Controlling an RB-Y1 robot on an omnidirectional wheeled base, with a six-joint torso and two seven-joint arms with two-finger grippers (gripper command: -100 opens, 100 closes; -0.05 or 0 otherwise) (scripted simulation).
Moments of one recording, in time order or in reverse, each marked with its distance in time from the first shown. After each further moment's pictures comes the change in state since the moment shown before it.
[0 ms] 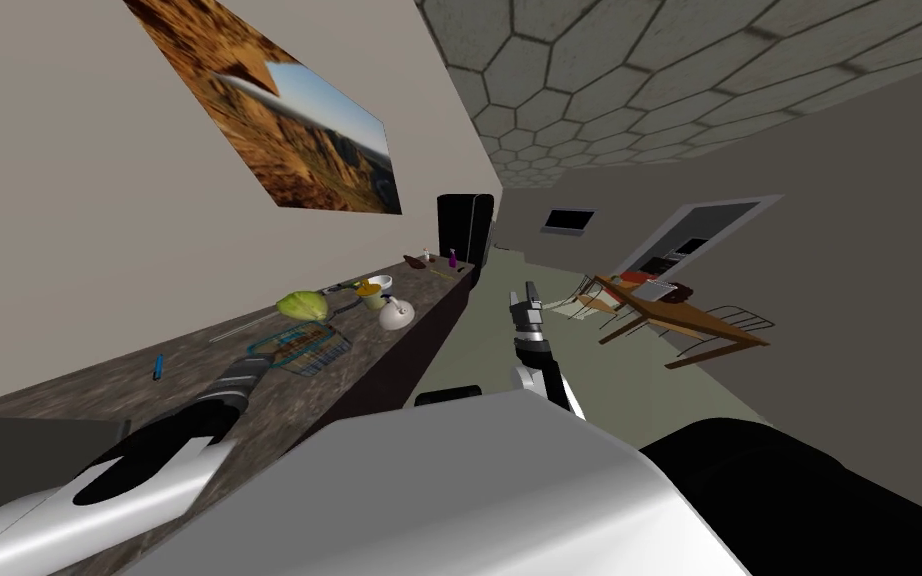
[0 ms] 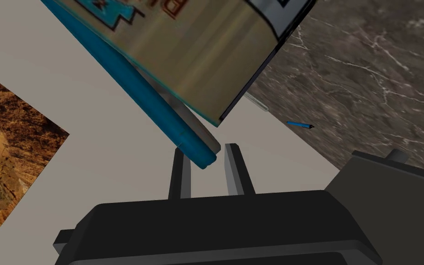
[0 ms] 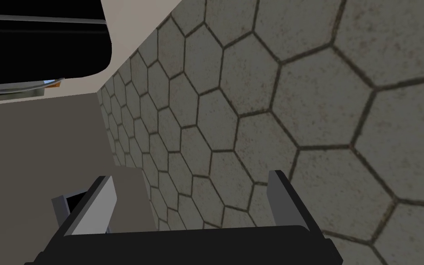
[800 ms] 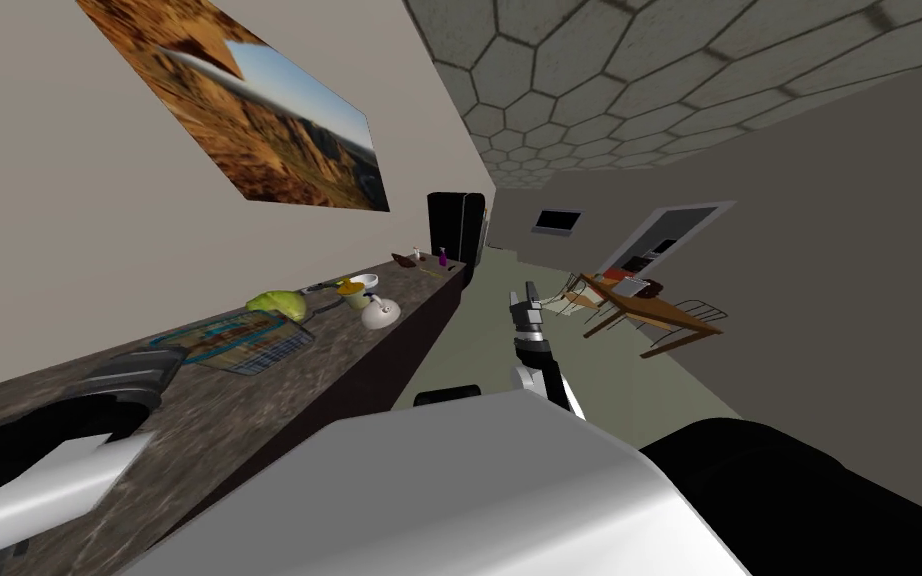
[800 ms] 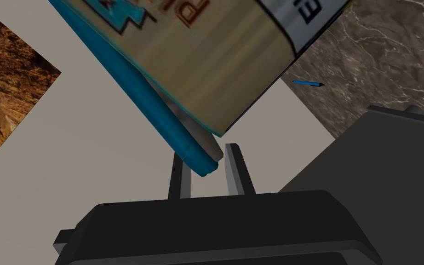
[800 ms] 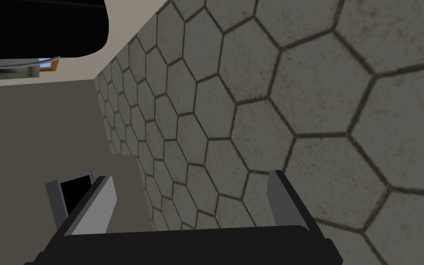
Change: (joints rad) left arm -0.080 0.098 0.243 0.039 0.105 0.107 0.059; right arm 0.000 0.000 0.000 0.000 0.000 0.000 0.000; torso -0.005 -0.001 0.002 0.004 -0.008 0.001
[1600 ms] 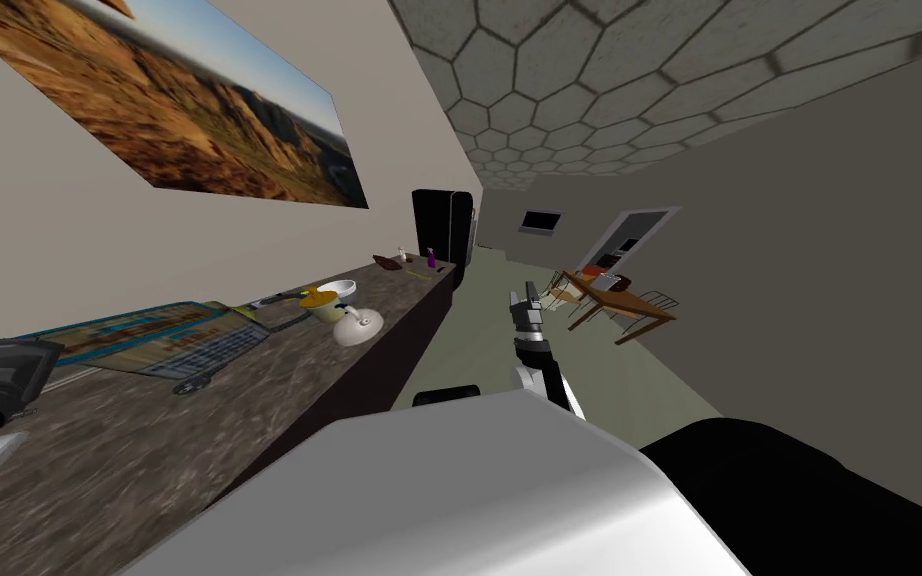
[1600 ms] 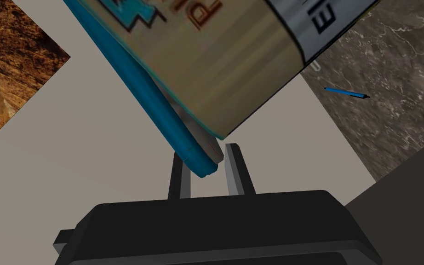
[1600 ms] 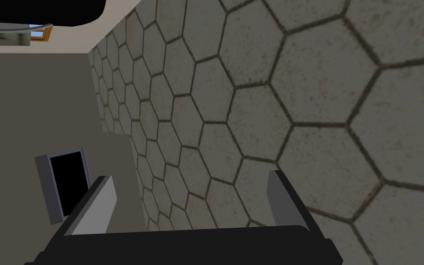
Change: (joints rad) left arm -0.028 0.148 0.185 0.082 0.134 0.110 0.049; right arm 0.000 0.000 0.000 0.000 0.000 0.000 0.000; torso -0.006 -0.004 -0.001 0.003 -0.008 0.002
